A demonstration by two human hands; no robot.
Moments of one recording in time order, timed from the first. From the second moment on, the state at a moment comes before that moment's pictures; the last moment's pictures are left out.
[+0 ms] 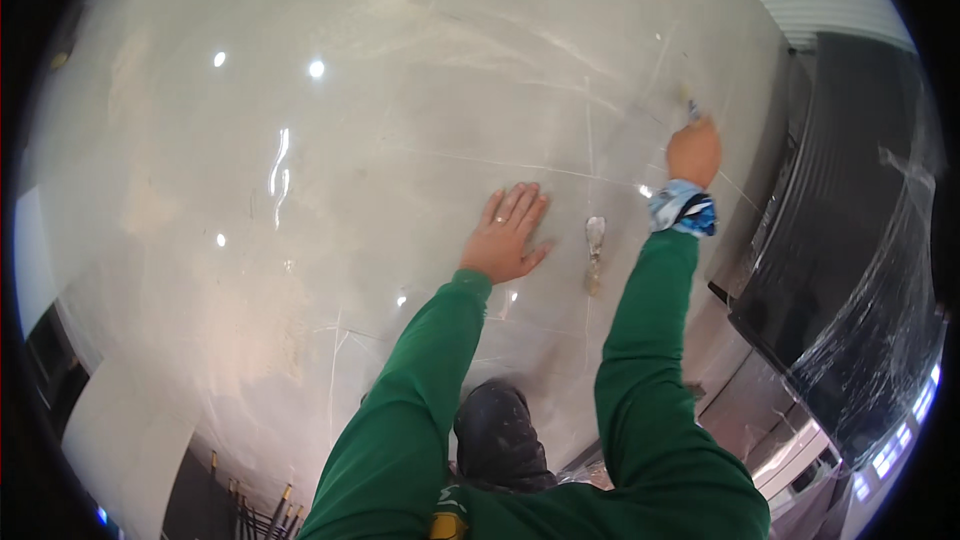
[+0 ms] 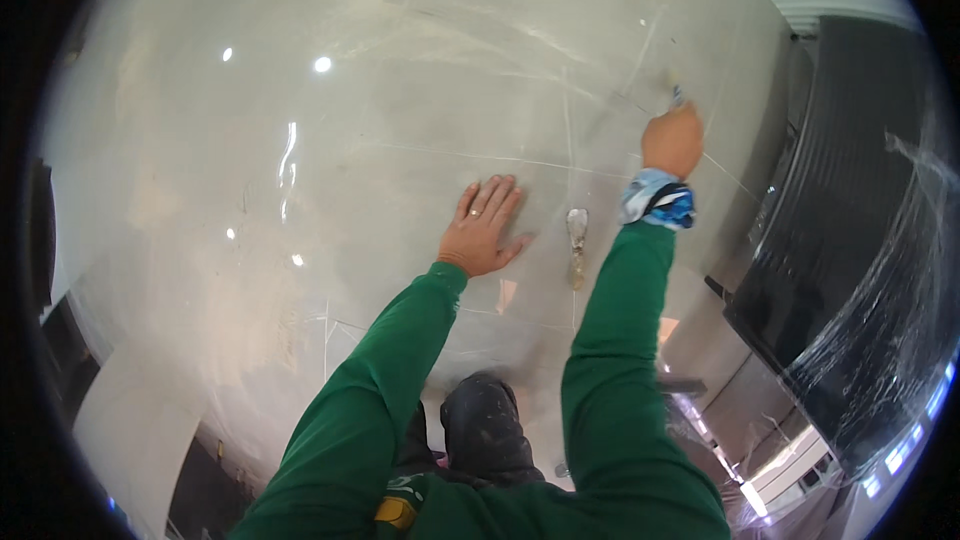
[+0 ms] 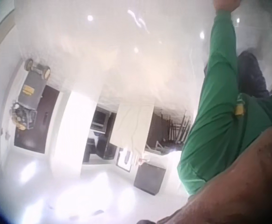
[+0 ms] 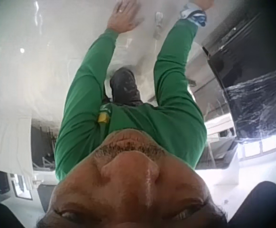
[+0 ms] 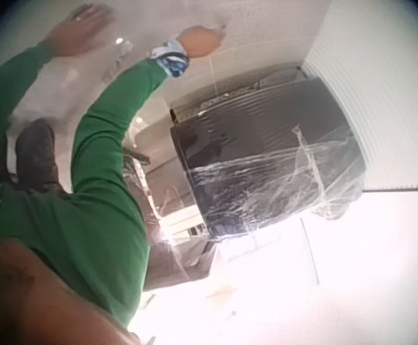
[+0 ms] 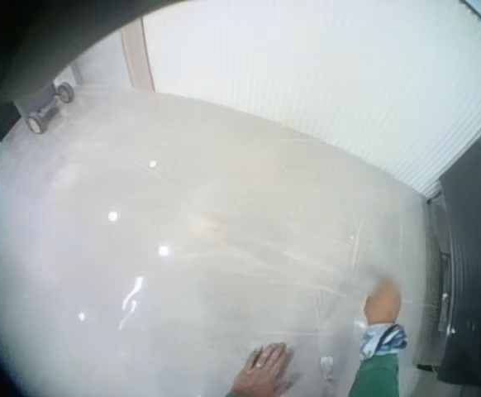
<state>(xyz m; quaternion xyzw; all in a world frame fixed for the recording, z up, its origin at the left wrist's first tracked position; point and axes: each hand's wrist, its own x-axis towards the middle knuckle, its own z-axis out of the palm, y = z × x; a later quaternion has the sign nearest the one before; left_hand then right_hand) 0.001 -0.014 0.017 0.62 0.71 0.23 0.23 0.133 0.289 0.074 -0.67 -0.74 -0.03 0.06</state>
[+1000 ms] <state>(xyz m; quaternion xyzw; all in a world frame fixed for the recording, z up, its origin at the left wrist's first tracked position) 0.017 -0.009 0.008 0.64 0.71 0.21 0.22 0.069 0.181 0.080 -0.60 -0.72 0.24 0.25</state>
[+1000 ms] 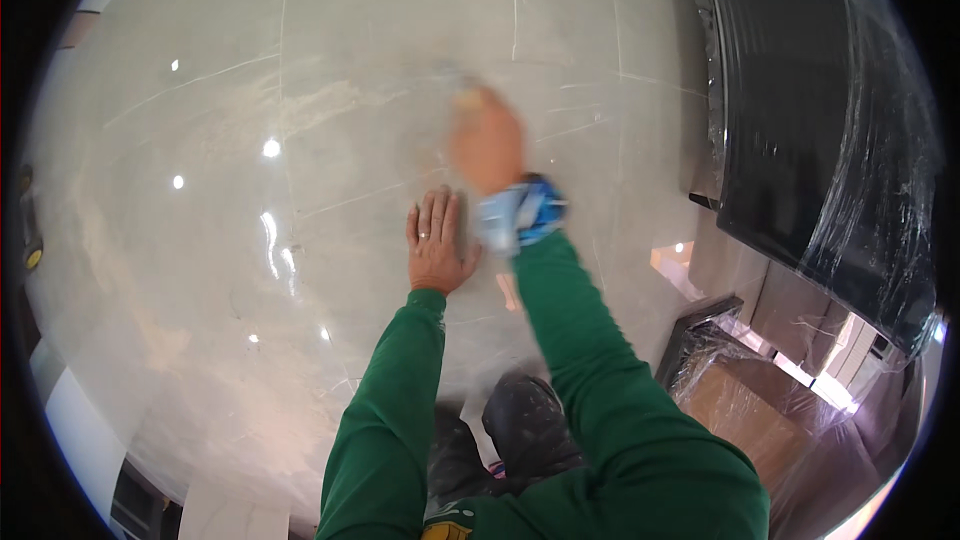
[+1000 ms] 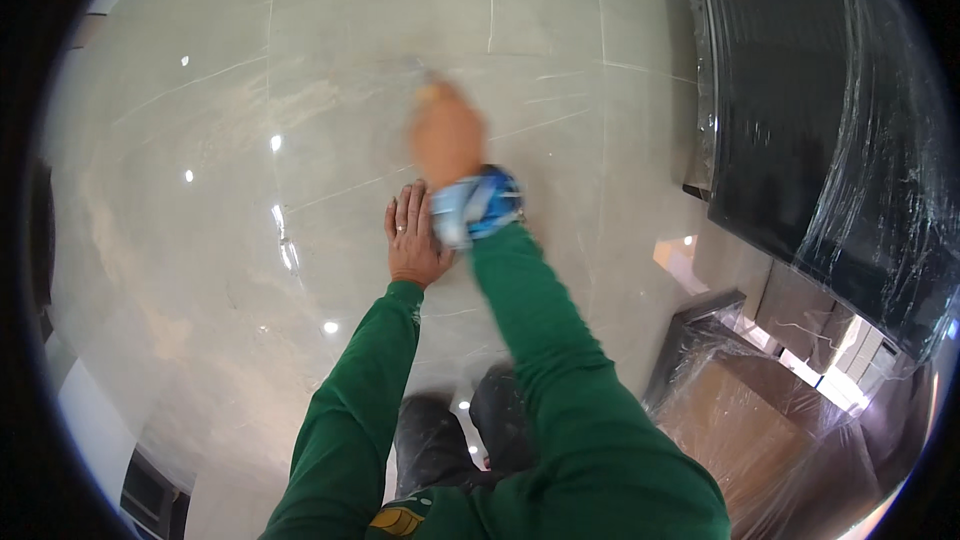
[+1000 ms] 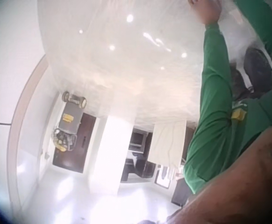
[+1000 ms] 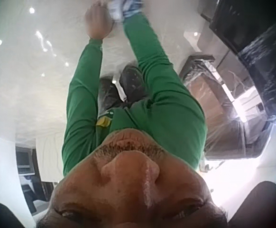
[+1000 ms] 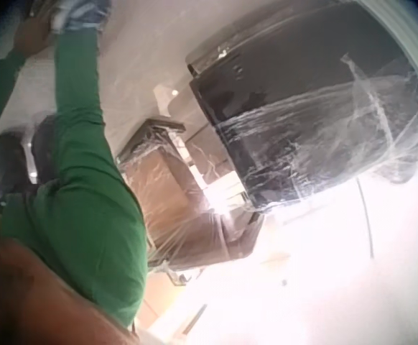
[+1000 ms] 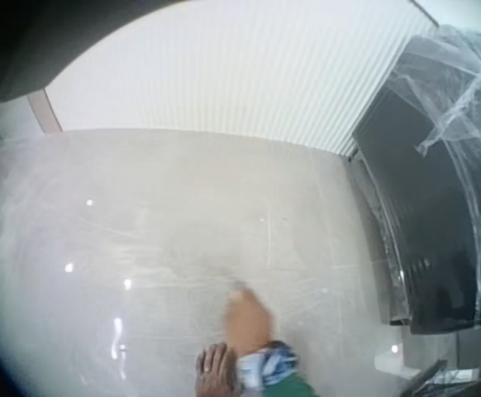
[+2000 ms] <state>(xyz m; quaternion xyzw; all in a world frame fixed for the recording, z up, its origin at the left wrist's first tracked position) 0.014 -0.004 0.020 0.66 0.69 0.15 0.25 -0.040 0.125 0.040 -0.57 -0.77 0.25 0.14</state>
